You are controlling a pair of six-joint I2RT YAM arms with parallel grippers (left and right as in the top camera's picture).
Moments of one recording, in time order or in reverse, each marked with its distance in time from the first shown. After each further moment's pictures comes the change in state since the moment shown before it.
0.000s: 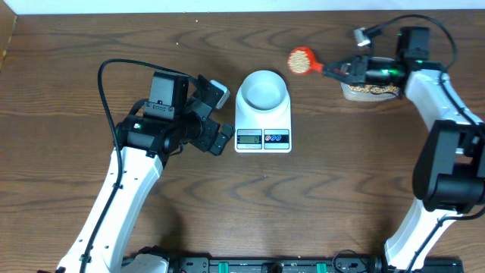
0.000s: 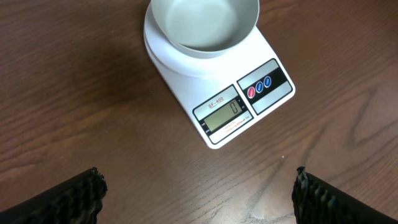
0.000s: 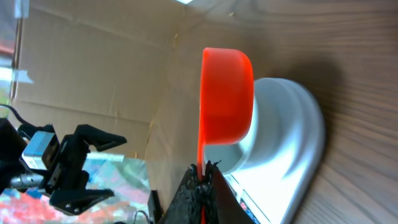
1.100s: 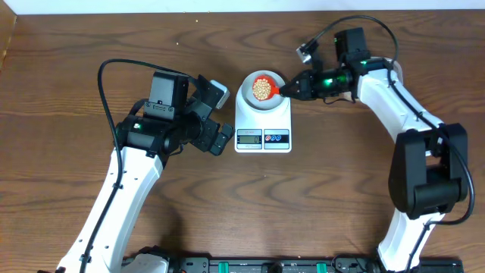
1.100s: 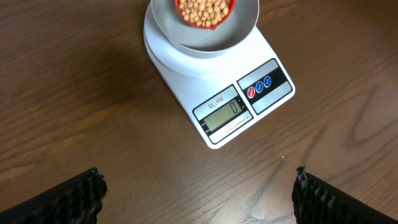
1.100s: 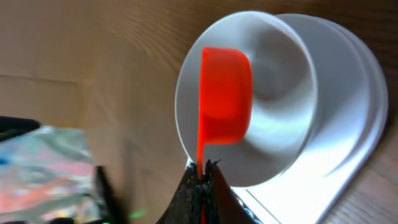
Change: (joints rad) left arm 0.000 0.000 0.000 0.000 0.000 0.000; right arm 0.286 -0.031 0.027 -0.162 0.399 -0.072
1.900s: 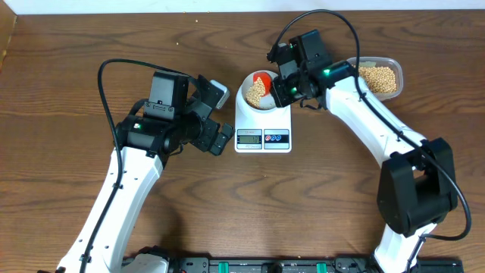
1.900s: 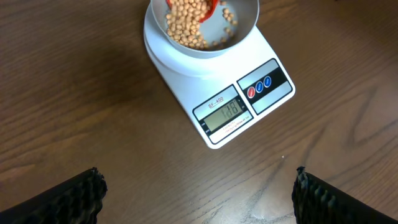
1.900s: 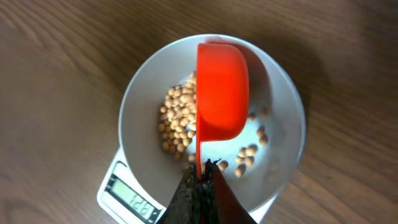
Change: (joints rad) left arm 0.000 0.000 0.000 0.000 0.000 0.000; right arm 0.217 -0.065 0.039 -0.018 0.603 -0.113
